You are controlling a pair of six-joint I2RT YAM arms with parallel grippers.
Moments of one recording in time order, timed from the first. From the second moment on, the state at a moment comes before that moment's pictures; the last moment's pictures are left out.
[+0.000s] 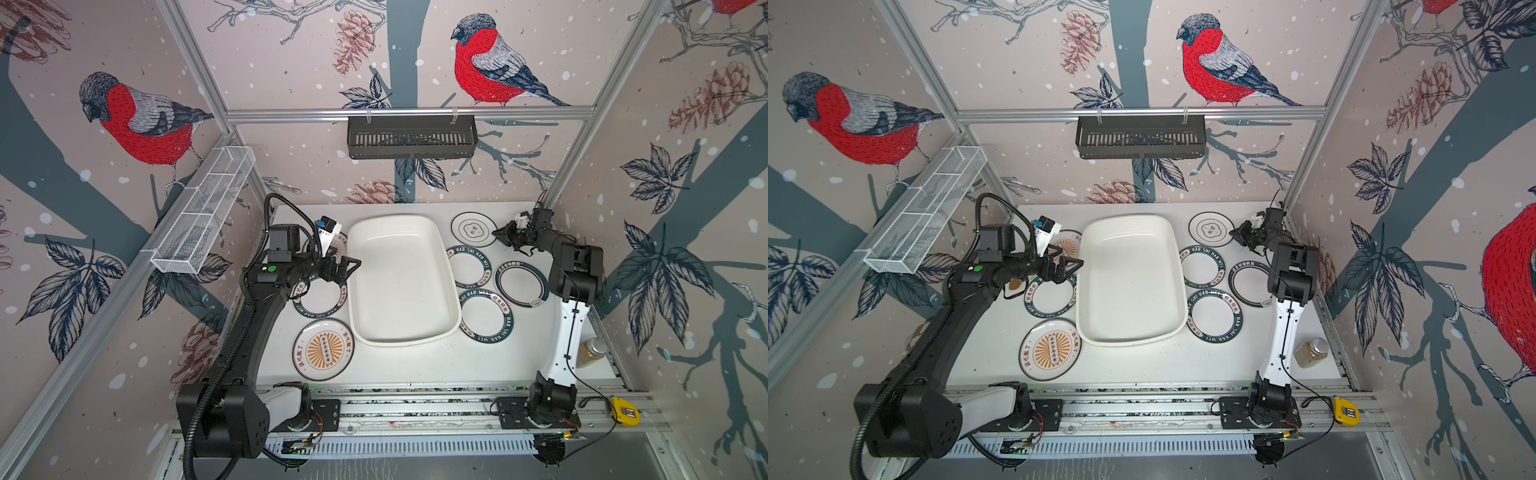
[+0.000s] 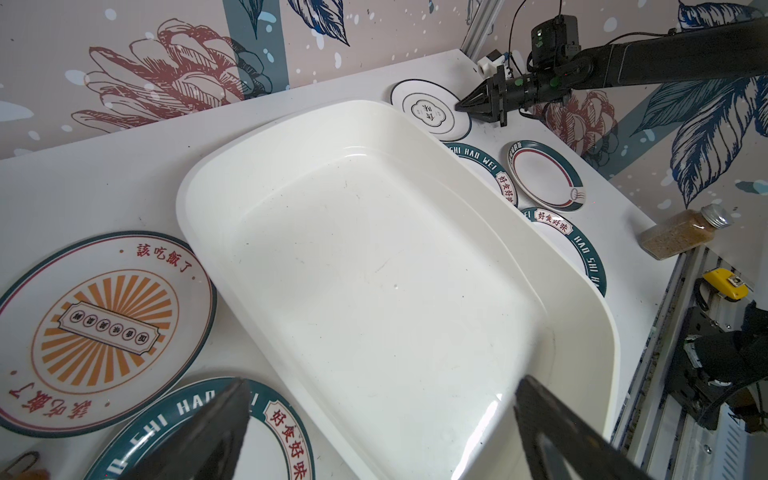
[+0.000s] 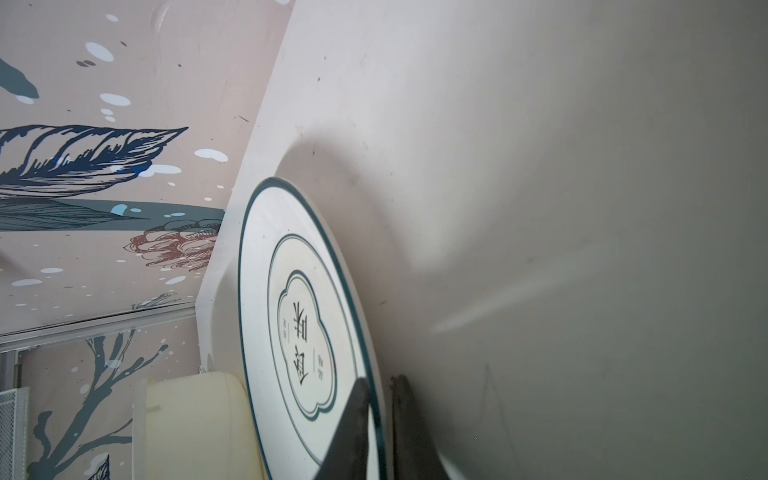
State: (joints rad) left arm -0.03 1.21 1.07 -0.57 0.70 0.24; right arm -0.20 2.44 1.78 -0.21 -0.74 0.60
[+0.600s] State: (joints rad) left arm -0.03 1.19 1.07 -0.57 0.70 0.24; right arm -0.21 2.38 1.73 -0.20 -0.76 0.63
